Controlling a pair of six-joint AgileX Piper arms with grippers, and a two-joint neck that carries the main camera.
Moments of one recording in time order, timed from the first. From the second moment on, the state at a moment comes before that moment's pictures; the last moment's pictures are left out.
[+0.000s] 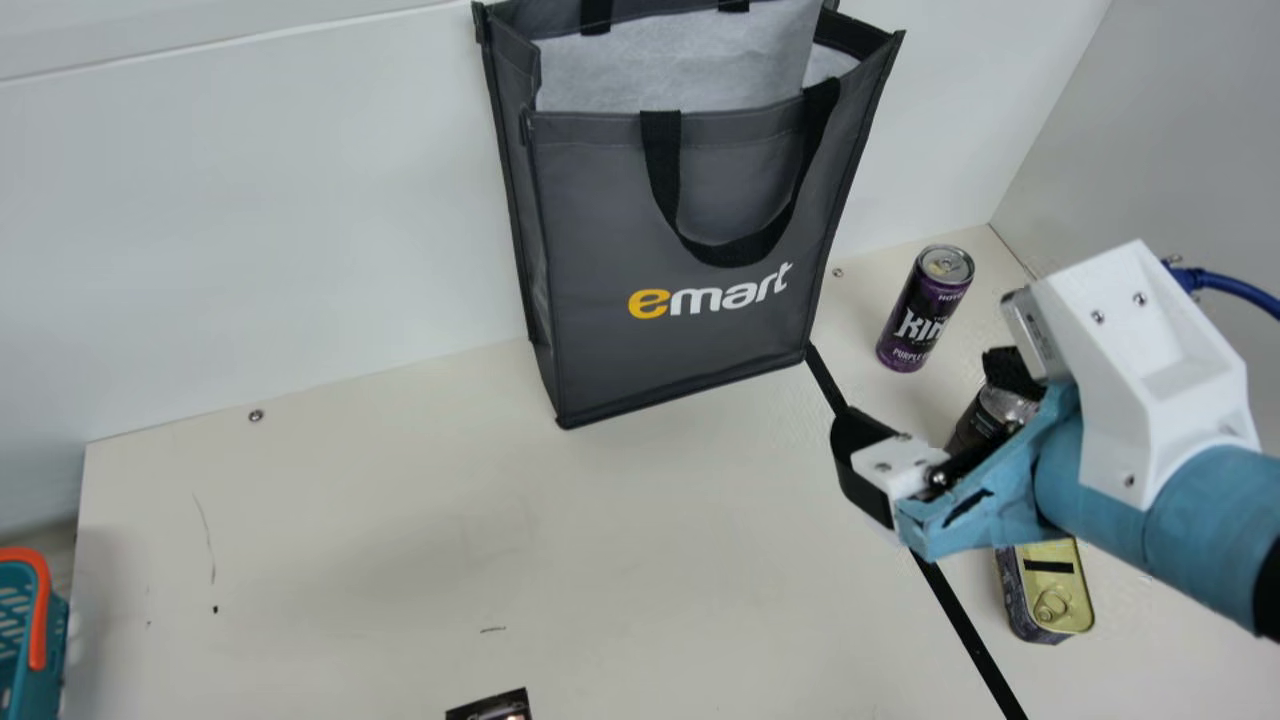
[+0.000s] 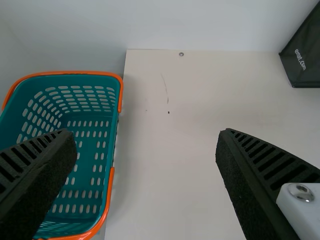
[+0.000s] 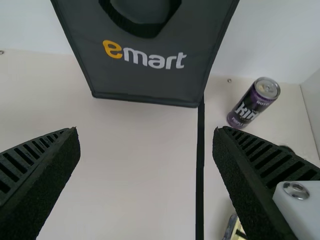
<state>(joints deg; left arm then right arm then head) -1.6 43.3 -69.0 -1.5 69.6 0.0 -2.1 55.7 -81.1 3.9 65.8 -9.1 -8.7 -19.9</state>
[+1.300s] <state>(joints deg) -1.6 43.3 -69.0 -1.5 69.6 0.0 -13.1 74.3 -106.9 14.6 70.0 -35.9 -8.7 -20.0</state>
